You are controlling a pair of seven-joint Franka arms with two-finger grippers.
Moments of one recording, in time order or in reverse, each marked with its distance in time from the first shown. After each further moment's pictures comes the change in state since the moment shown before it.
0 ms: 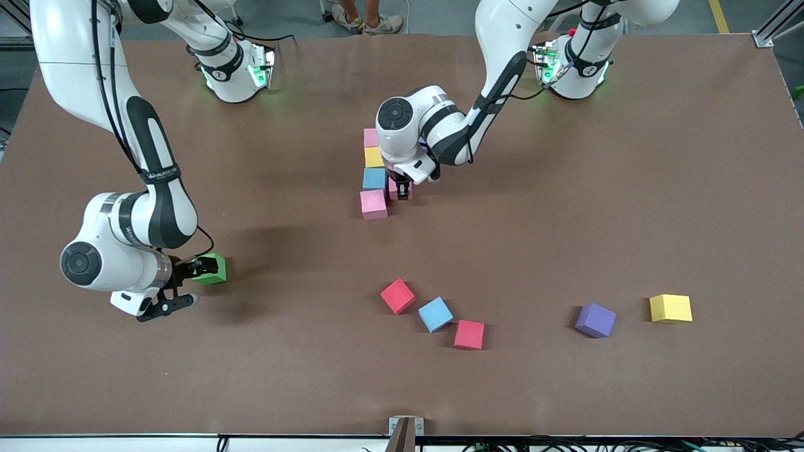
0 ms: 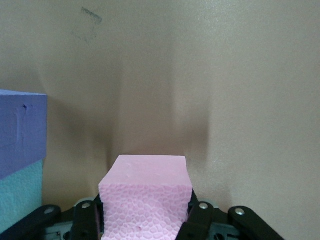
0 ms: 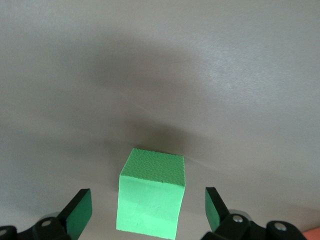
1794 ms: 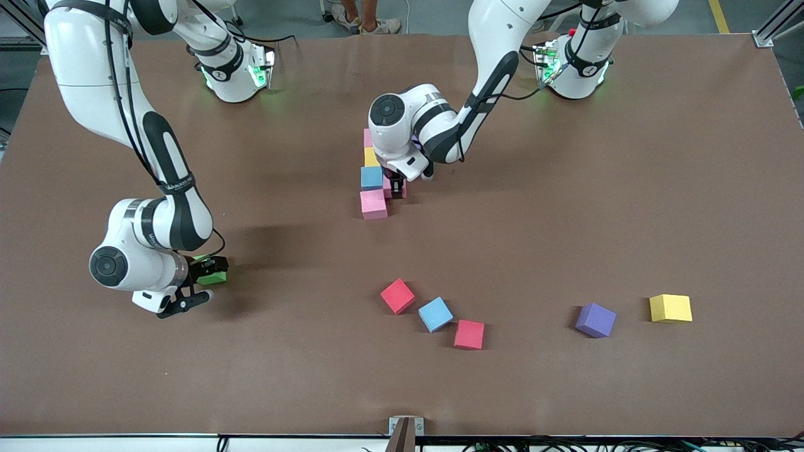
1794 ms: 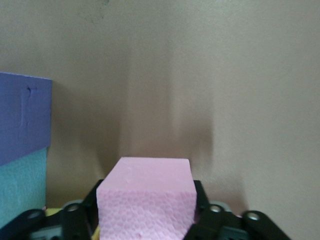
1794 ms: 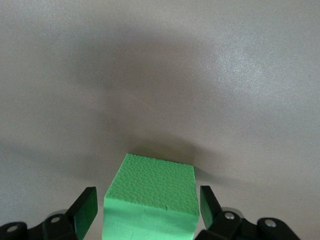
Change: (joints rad) left arm -0.031 0.030 0.004 0.024 0.017 0.000 -0.025; right arm 0.000 0.052 0.009 -0.052 -0.001 0.085 -0.012
